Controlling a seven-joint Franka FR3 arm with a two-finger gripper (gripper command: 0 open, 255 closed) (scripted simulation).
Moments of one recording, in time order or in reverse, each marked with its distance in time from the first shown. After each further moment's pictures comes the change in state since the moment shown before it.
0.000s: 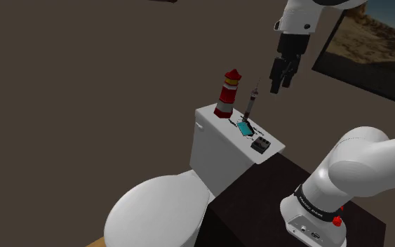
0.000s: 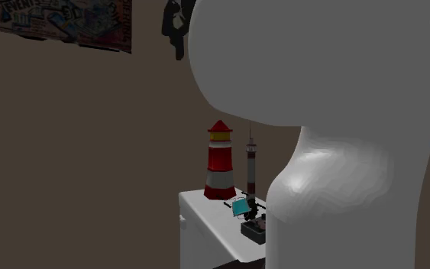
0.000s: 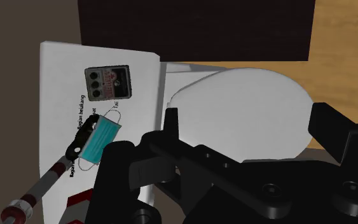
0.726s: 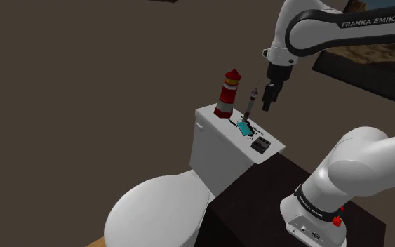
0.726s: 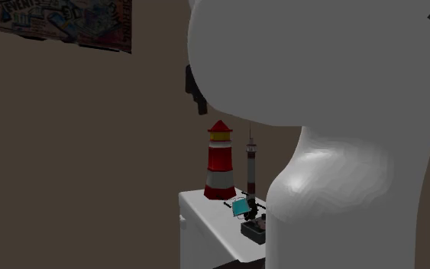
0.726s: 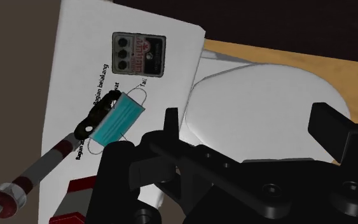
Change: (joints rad) arm -0.013 0.051 -0.091 -0.219 -0.151 0.330 -0.183
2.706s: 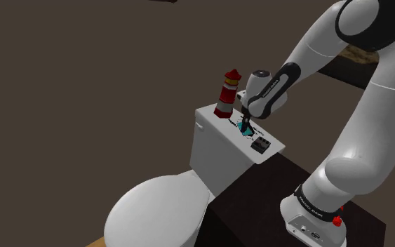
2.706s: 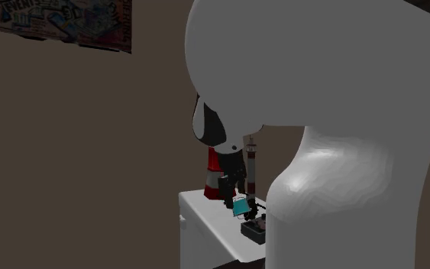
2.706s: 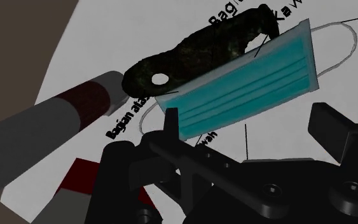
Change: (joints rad) arm -0.066 0.904 -0.224 0.025 -0.242 1.106 -0.336
